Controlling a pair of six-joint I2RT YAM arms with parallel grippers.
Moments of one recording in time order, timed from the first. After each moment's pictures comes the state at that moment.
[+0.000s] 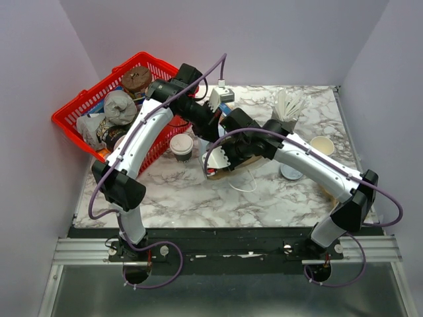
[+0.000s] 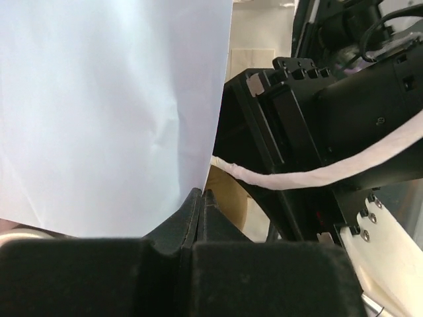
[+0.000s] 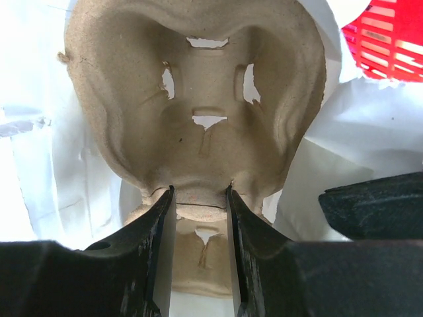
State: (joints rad) left arm -0.51 1.82 2.08 -1.34 0.78 0.39; right arm 0.89 1.62 1.65 -1.05 -0.06 -1.27
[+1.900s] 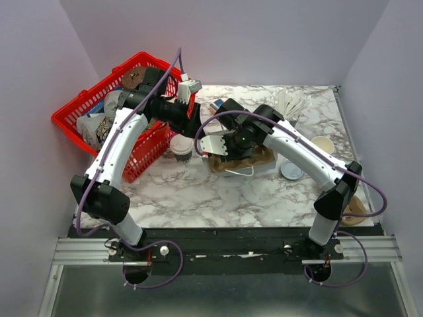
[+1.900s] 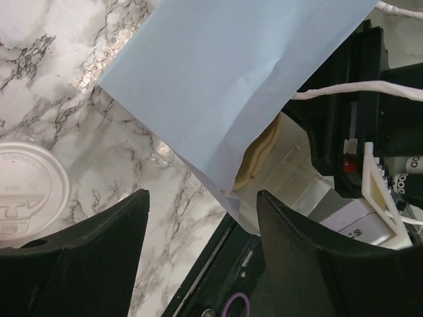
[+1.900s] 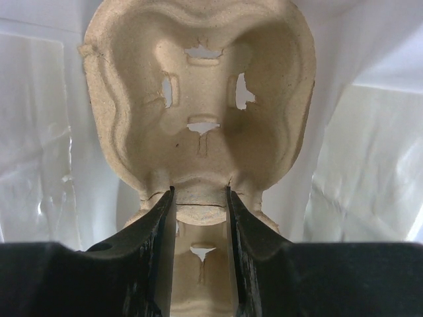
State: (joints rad) left arm -0.30 1.62 1.80 -1.12 0.79 0.08; right arm 0.86 1.78 1.92 -1.35 0.01 -0.97
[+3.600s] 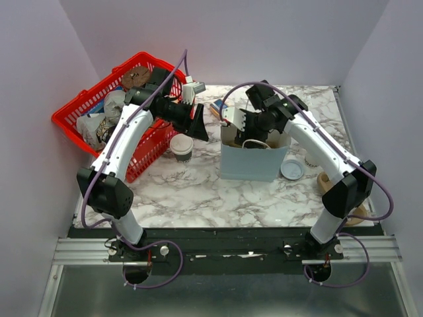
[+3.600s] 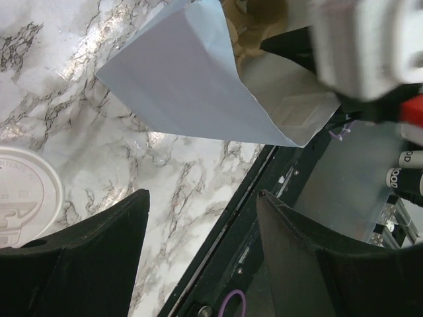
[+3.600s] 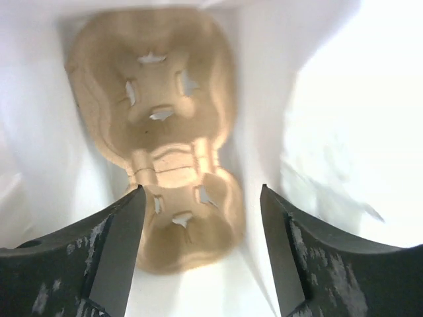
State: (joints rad) left arm -0.32 1.68 1.81 -1.14 0.80 0.08; right arm 0.58 1.73 1.76 -1.13 -0.18 -0.87
